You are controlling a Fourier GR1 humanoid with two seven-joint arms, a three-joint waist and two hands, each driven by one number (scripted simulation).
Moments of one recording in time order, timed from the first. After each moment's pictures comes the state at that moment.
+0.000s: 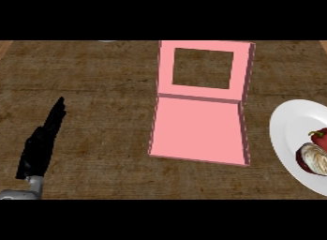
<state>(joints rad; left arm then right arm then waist) -0.03 0.35 -0.14 -1.52 -0.02 0.22 0.08 -0.23 -1.03 -0.08 -1.17 0.27 0.39 -0.77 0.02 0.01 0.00</state>
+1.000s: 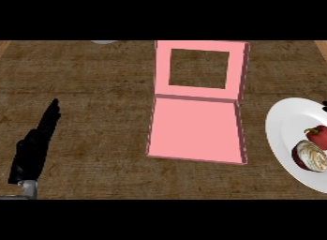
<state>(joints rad) 0.01 0.32 -0.07 -1.58 -0.06 0.16 0.12 -0.22 -0.94 0.05 -1.10 0.68 0.30 -0.75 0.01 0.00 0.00</state>
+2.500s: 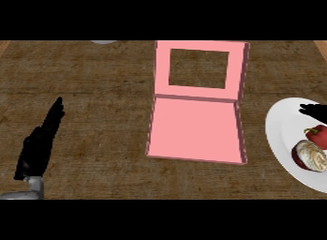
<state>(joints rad) -0.01 0.21 0.02 -1.56 -0.17 0.08 0.12 -0.29 -0.73 -0.06 -0.95 0.96 0.25 -0.79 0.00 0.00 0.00</state>
